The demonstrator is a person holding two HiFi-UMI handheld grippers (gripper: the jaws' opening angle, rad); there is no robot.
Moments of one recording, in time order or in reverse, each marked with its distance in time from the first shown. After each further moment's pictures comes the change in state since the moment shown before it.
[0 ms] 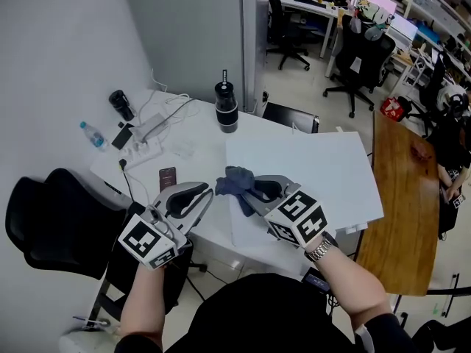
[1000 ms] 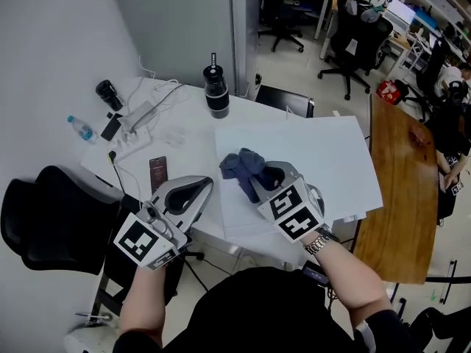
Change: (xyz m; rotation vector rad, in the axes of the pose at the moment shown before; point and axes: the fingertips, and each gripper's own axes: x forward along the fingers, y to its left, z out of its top) left arm 0.024 -0.015 0.008 -0.019 -0.049 -0.033; right arm -0.007 -0.049 -0.037 -0.166 0.181 -0.245
